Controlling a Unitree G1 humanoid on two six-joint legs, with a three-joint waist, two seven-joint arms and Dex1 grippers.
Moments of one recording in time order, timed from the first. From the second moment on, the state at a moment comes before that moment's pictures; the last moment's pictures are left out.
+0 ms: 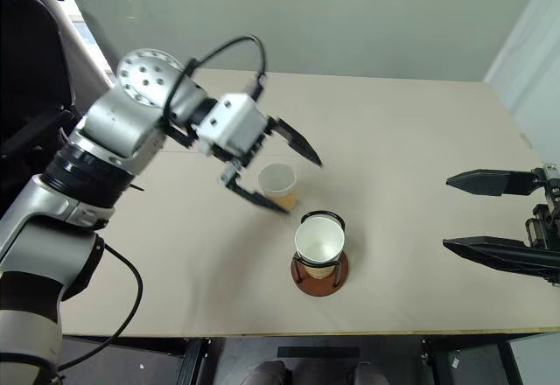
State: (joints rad) left arm -1.32 0.79 -0.57 0.47 -0.42 -0.07 -1.58; right arm -0.09 -1.20 -0.82 -0.48 1.17 0.98 1.21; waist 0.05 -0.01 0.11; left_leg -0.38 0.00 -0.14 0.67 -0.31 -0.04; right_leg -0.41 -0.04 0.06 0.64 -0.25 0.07
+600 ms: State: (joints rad) left arm -1.30 0.68 -0.57 0.84 -0.13 -0.25 -1.58; right arm -0.10 -1.21 -0.79 -0.46 1.16 0.96 1.23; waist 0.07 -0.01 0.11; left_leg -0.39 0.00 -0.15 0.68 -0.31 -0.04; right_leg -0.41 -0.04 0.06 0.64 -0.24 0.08
